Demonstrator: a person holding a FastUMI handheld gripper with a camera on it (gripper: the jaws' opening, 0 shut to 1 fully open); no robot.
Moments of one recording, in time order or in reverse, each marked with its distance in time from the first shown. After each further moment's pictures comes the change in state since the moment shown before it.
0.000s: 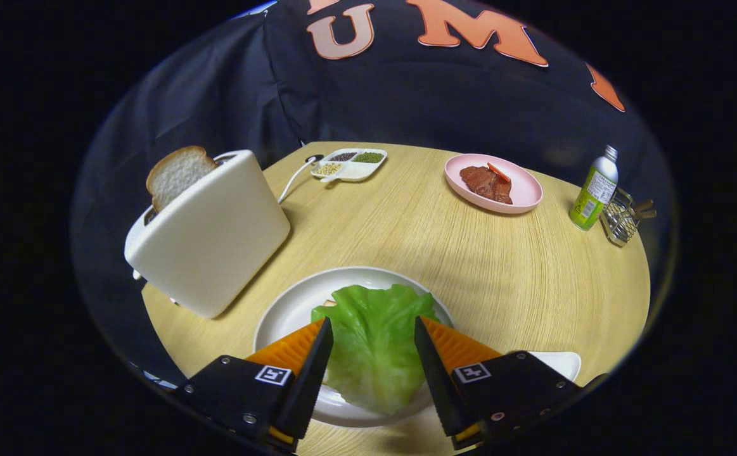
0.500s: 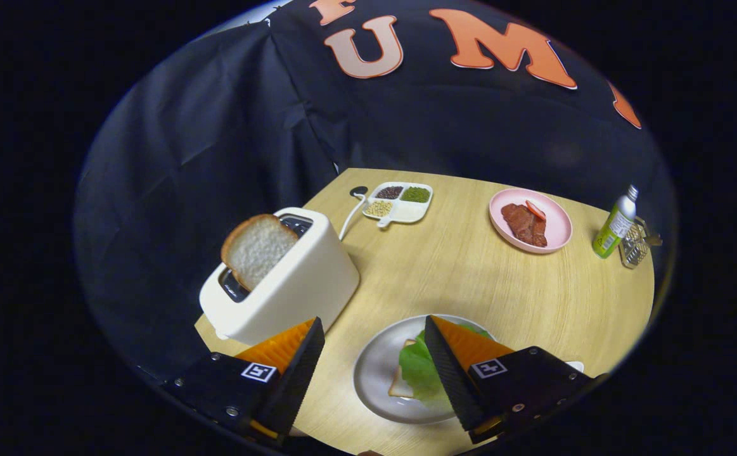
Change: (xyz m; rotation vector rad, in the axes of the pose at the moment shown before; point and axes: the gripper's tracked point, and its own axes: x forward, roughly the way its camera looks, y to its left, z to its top) arm -0.041 0.093 0.087 0.024 -0.015 0.134
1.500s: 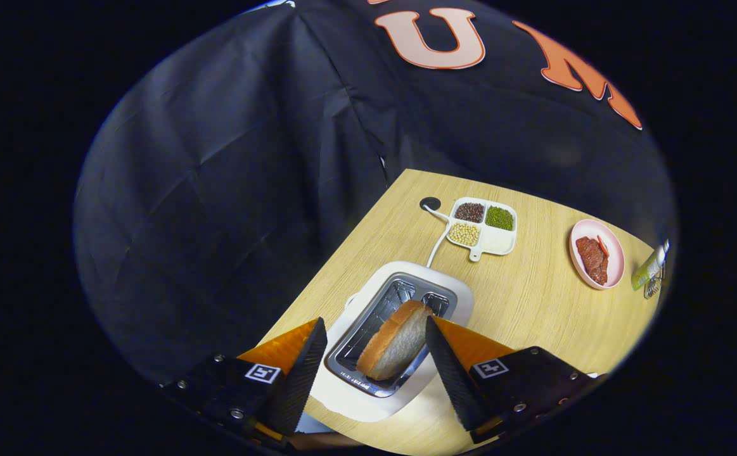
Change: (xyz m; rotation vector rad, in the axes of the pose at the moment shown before) arm 0.062 0.132 0.068 -0.012 0.127 0.052
